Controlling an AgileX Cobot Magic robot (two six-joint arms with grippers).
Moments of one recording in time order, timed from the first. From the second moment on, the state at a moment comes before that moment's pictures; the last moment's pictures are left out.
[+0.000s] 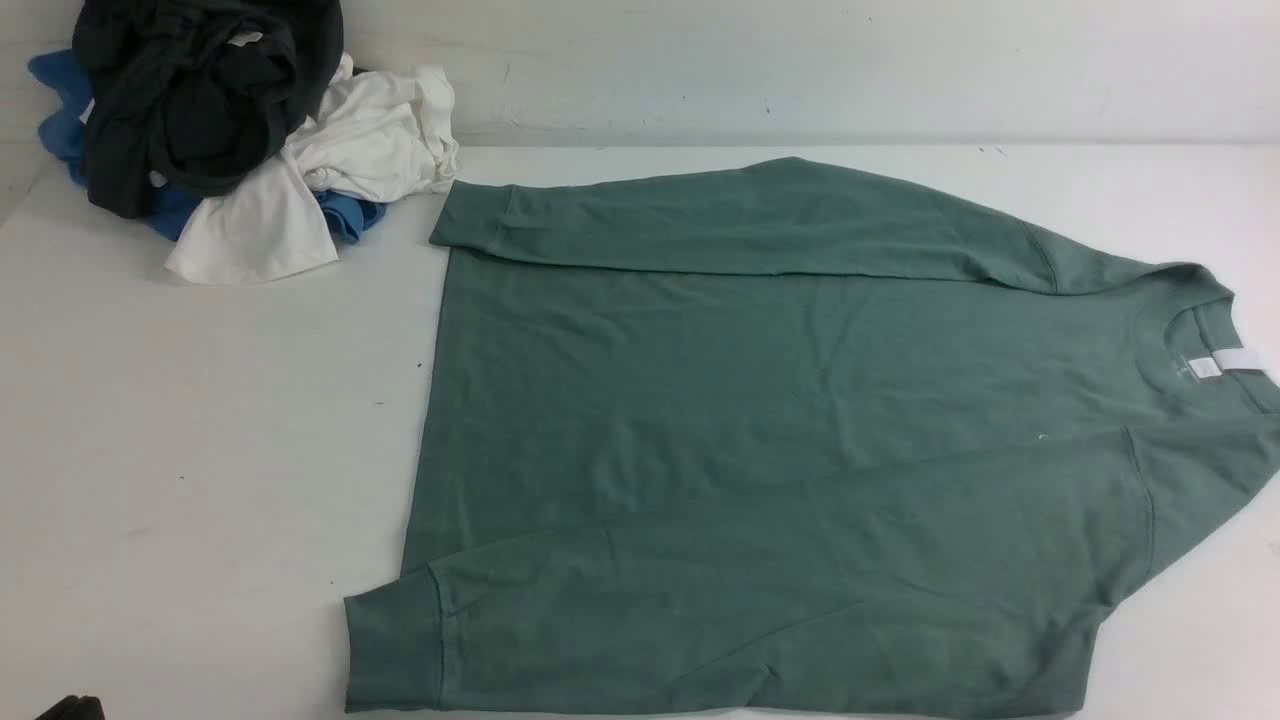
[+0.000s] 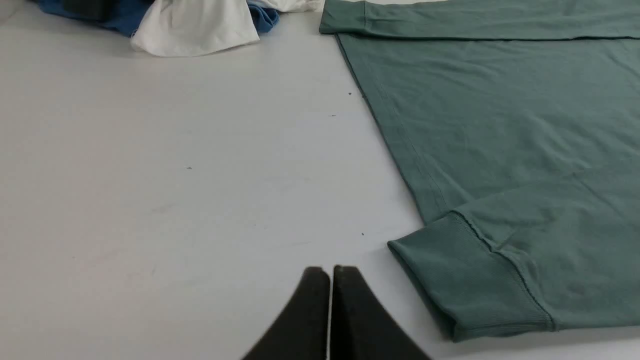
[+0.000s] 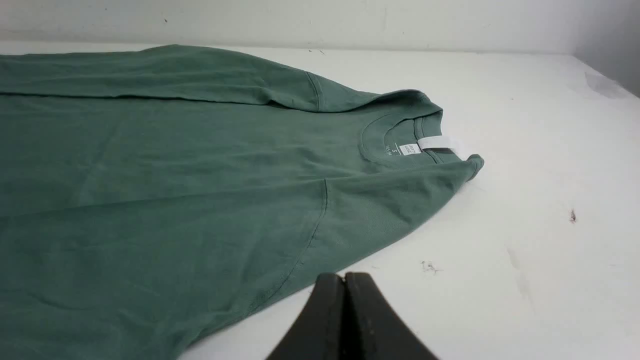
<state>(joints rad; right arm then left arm) -0.08 -0.01 0.02 -0.06 0.37 0.00 -0.06 -0.01 0.02 -0.21 0.37 0.12</state>
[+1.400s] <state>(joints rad) -0.08 -0.01 0.03 -0.12 -0.22 0.03 -0.06 -0.01 0.03 -0.23 -0.21 0.11</state>
